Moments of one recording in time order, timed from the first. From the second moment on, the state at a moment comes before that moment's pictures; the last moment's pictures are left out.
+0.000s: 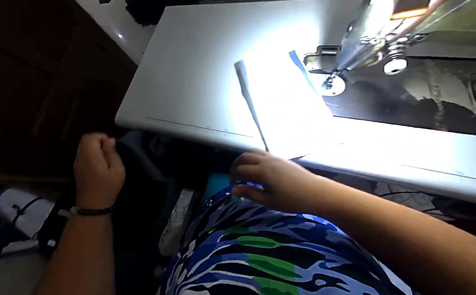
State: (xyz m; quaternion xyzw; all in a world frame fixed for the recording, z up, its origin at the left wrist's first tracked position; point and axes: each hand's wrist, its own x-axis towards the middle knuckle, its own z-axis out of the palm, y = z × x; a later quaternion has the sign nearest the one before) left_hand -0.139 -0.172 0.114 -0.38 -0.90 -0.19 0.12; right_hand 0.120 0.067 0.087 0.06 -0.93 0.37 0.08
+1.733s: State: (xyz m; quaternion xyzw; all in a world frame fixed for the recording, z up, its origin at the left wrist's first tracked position) left_hand 0.078 0.075 0.179 -0.78 -0.17 -0.44 -0.40; right_hand 0.327 0.087 0.255 -0.28 -0.93 0.20 0.08
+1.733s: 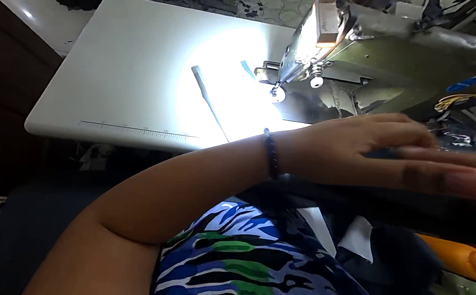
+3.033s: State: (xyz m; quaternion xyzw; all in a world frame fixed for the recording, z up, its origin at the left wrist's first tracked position) left_hand -0.069 0.144 0.029 -0.70 -0.67 -0.24 0.06; right_hand 0.226 0.182 0.068 -0.37 -0.86 0.25 0.25
